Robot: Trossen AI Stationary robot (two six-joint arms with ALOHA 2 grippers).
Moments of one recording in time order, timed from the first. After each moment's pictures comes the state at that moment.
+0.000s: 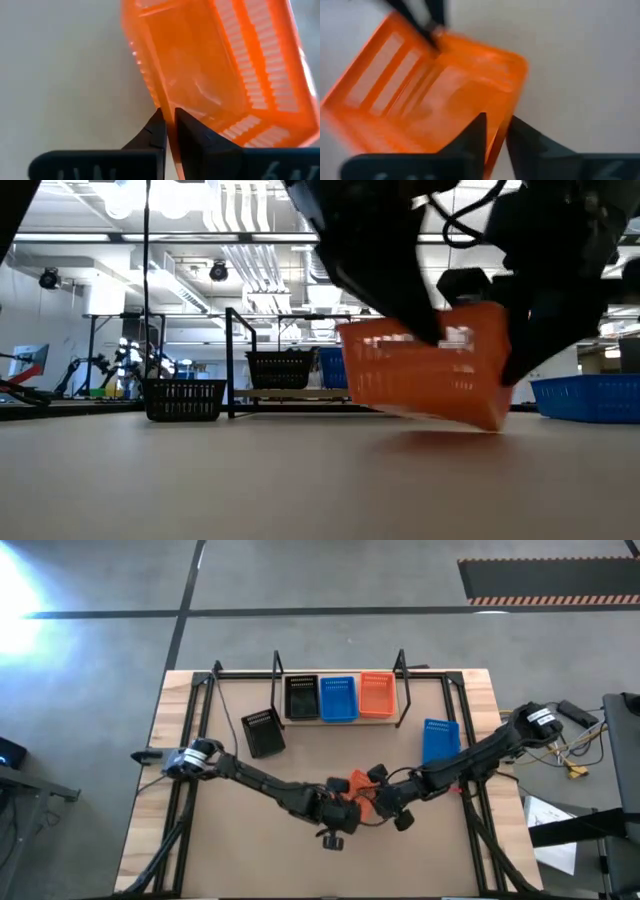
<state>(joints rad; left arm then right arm) -0.36 2.13 1.75 -0.60 -0.22 -0.15 0.38 1.48 0.75 -0.26 0.13 -0.25</state>
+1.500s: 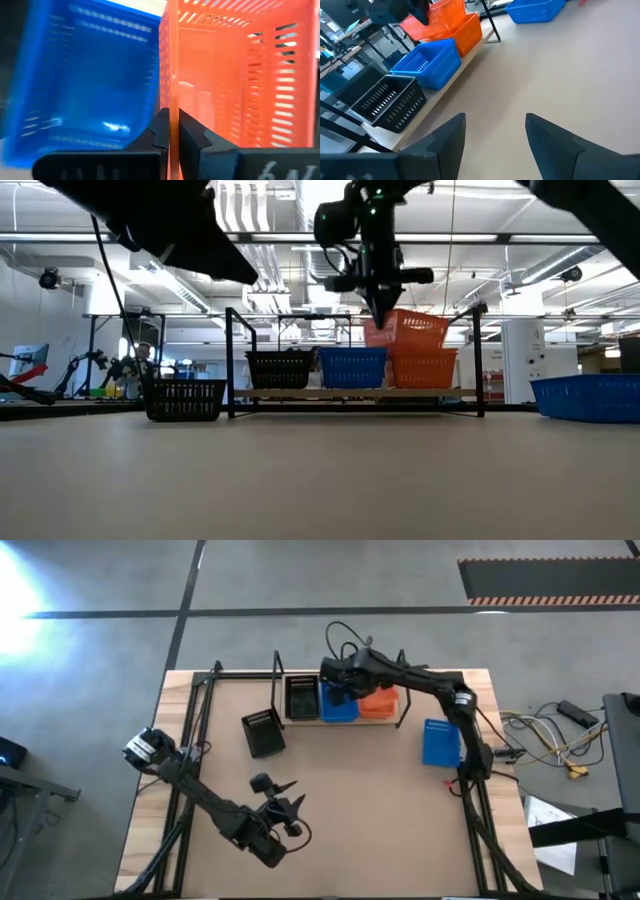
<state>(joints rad) -0.66 1.75 1.12 -0.53 -1.19 -0.76 -0.37 2.09 2.06 -1.44 0.36 0.88</state>
